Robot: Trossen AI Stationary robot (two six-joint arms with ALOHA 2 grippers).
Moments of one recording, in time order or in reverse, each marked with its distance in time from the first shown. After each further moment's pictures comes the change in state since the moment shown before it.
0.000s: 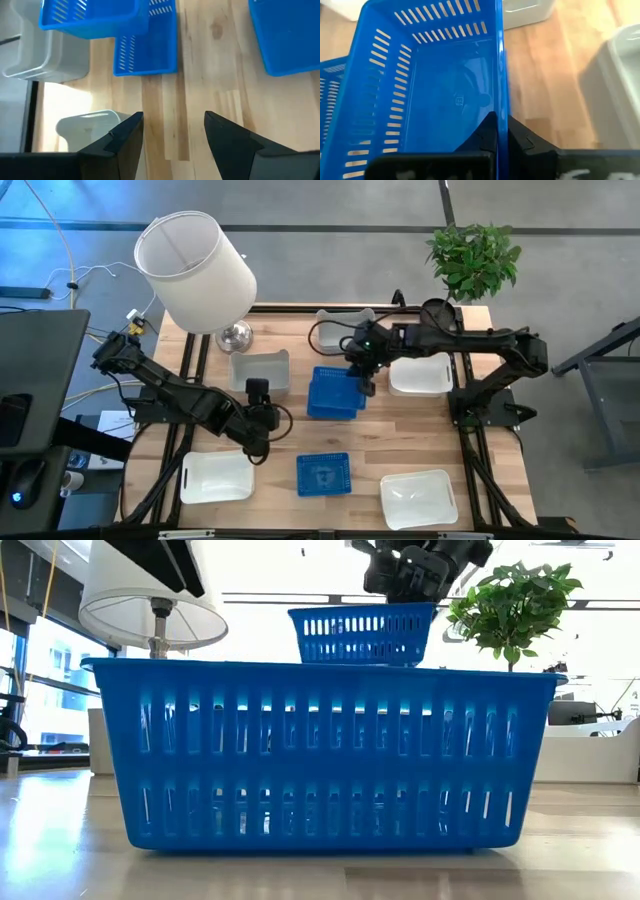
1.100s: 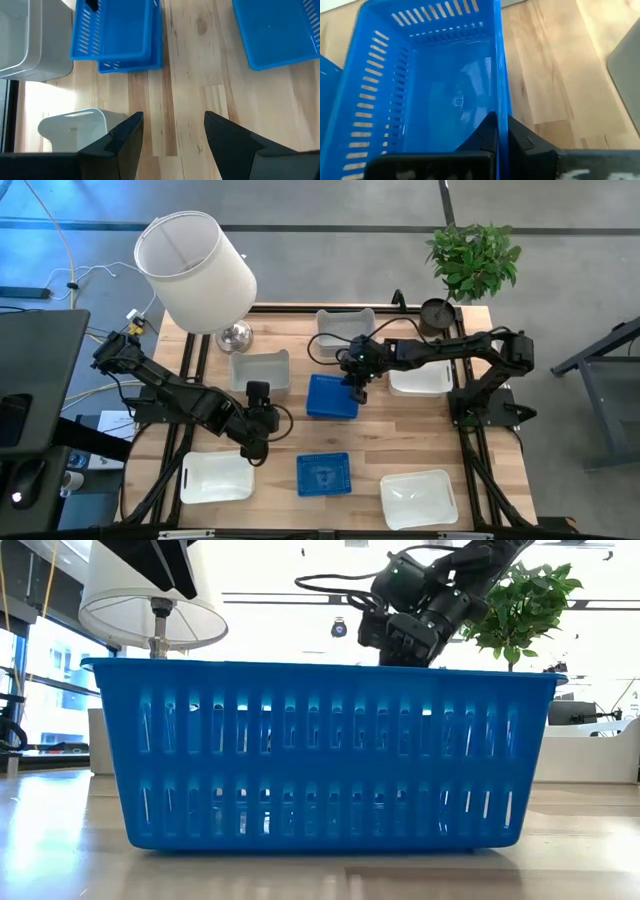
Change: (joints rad) left arm 0.002 0.001 0.000 -0.001 0.069 0.000; right arm -0.005 0.107 -0.220 0.357 0.002 0.050
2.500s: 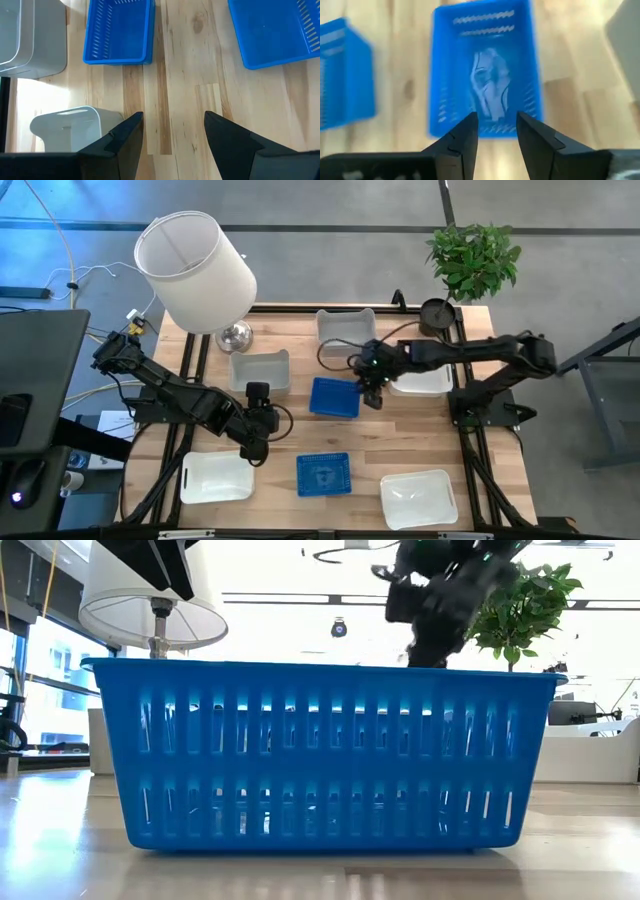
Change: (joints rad) left arm 0.000 0.000 0.000 -0.002 0.021 -0.017; right arm 0.077 -0.175 0.001 -0.260 0.044 0.066
